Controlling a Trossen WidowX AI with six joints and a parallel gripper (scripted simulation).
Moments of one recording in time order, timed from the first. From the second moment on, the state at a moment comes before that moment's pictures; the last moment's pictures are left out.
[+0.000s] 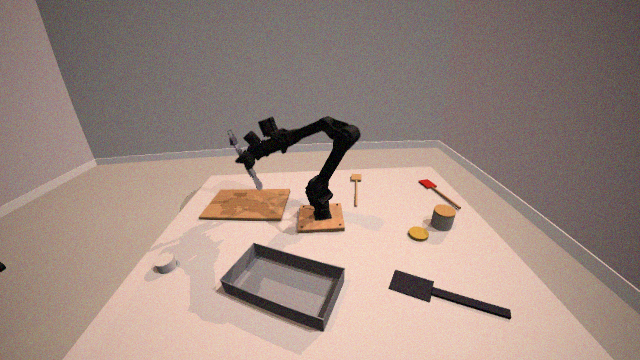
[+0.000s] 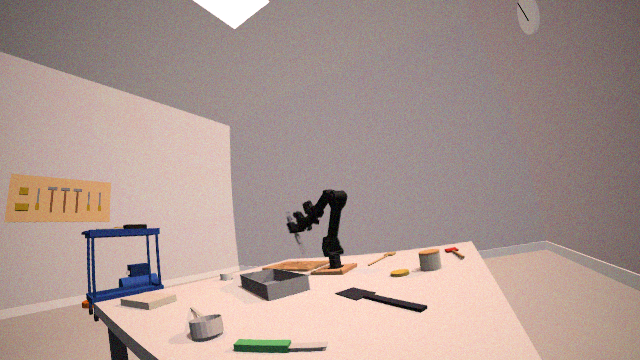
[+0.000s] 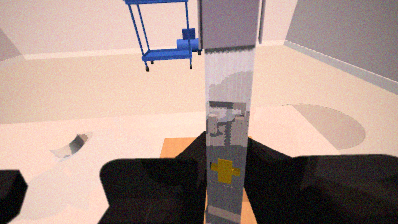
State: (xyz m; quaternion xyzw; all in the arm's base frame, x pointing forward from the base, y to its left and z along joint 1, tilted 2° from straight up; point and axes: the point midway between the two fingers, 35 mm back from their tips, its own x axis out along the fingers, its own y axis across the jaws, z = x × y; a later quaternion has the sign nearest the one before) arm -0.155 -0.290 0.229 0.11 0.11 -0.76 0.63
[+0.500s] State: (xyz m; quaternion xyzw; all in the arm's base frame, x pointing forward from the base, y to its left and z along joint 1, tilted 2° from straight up) arm -0.162 -0.304 0.222 0.18 0.14 -0.76 0.61
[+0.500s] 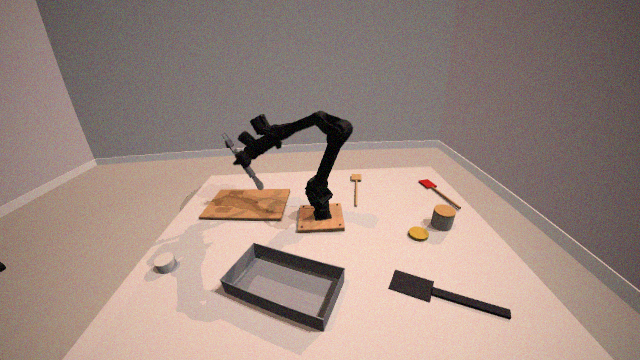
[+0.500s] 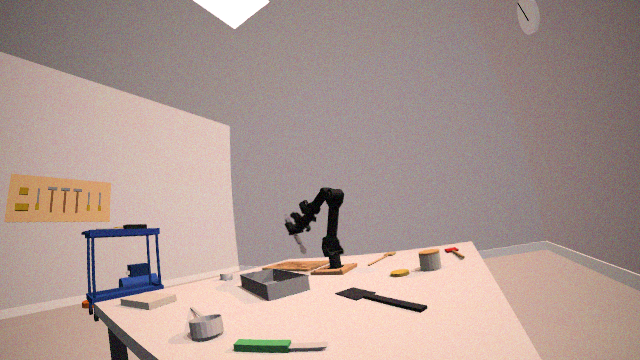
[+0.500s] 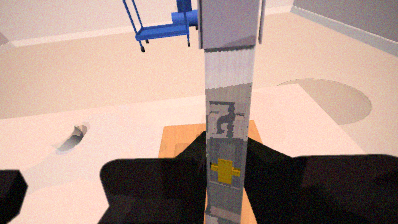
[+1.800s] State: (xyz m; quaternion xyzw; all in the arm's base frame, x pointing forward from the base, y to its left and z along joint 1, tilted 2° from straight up) arm -0.171 -0.330 0.202 0.40 0.29 -0.68 0.54
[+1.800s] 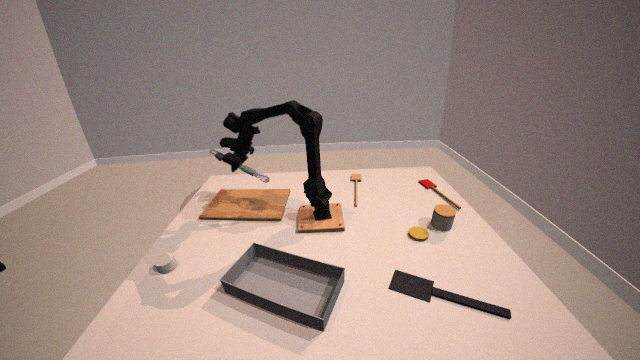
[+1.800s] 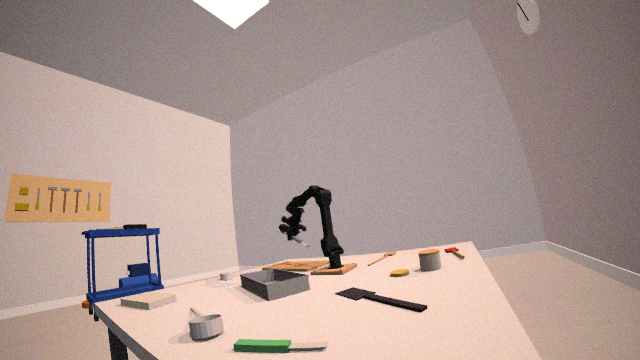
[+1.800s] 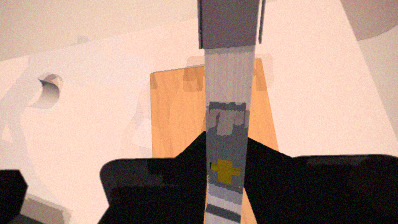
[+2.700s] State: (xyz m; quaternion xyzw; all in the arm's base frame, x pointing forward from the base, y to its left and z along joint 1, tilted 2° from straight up) arm -0.162 -0.325 0.195 0.51 0.41 -0.59 0.47
